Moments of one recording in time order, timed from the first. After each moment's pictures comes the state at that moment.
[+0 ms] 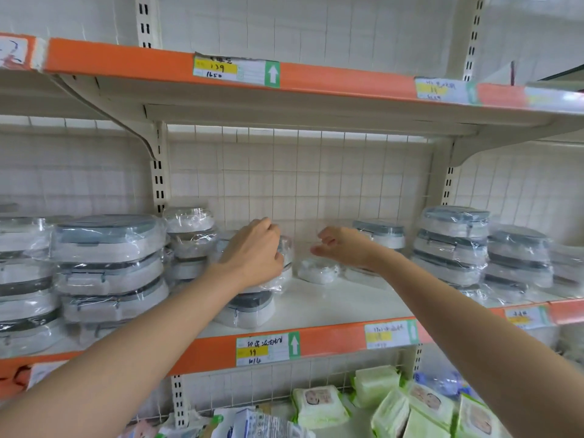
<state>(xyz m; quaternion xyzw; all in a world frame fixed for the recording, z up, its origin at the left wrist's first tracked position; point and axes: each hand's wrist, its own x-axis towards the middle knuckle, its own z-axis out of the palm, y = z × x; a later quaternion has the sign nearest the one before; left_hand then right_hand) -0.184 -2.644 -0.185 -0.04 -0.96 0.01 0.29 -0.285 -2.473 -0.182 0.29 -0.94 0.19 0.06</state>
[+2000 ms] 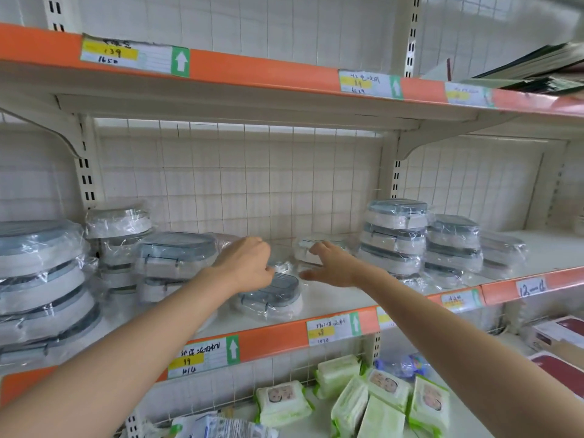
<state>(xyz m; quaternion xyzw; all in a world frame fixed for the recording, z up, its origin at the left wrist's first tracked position) -0.234 -2.578 -0.202 -0.08 -0.98 0.04 0.18 -0.308 -2.394 -0.223 0.26 -0.95 0.15 0.05</state>
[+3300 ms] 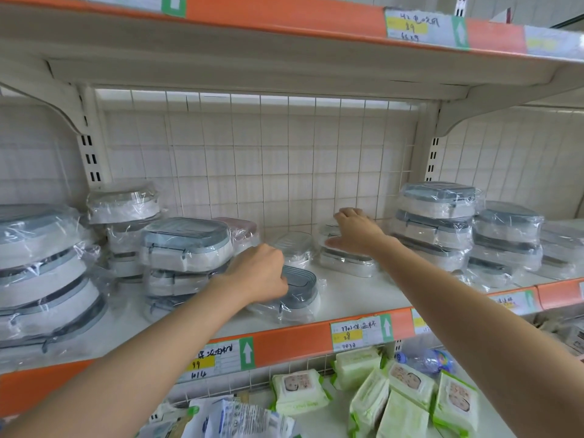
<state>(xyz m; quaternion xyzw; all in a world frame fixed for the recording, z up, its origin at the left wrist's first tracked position) -0.251 -2.583 -0.230 -0.04 -0.99 0.02 0.13 -0.387 -2.410 -0.215 0.22 -0.96 0.03 0.14</state>
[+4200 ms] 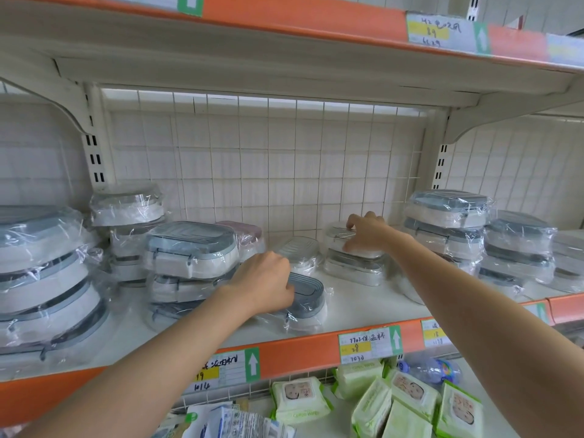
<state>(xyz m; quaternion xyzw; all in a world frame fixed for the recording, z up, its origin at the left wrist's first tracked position) -0.255 -2.588 -0.235 -0.06 -0.99 0.02 0.16 -0.400 -2.404 -0.200 0.15 -0.99 0.07 0.05</state>
